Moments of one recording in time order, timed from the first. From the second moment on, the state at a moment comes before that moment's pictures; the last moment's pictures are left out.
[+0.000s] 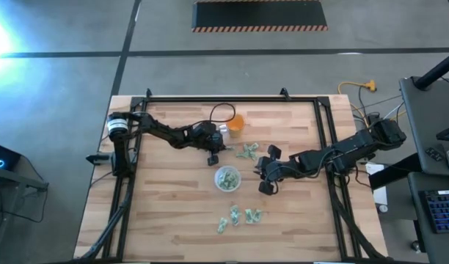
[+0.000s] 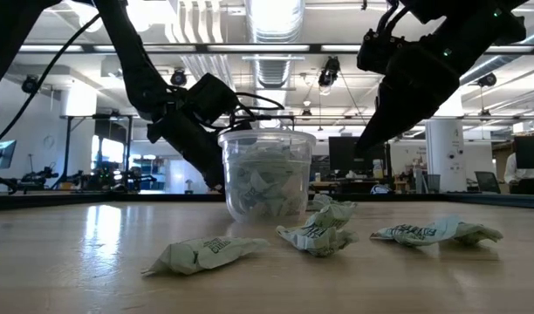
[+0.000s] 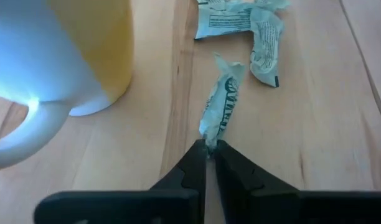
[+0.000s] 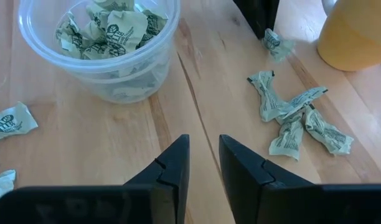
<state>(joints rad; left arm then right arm) 0.31 1.86 0.79 0.40 0.14 0.14 0.24 1.43 0.70 -0.14 0.37 0.41</state>
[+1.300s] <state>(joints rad) 0.01 1.30 0.64 0.22 0.31 0.30 0.24 1.43 0.61 -0.03 0.37 0.42</state>
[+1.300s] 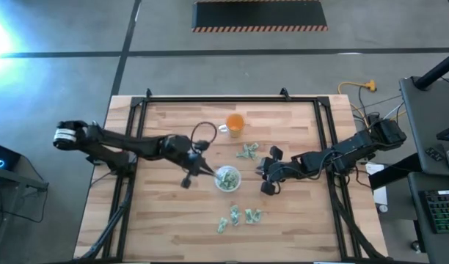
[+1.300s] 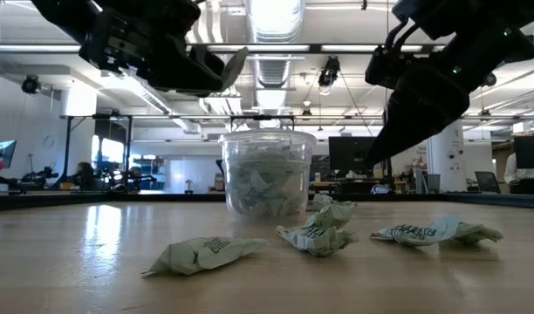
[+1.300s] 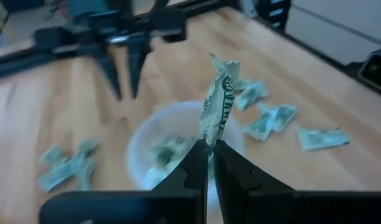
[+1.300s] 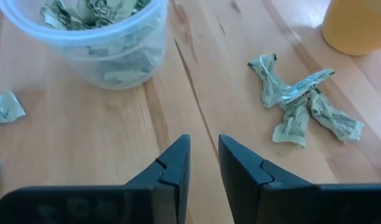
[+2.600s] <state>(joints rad) -0.05 1.44 0.72 0.13 0.12 0.35 0.32 1.43 0.60 0.04 0.21 0.44</state>
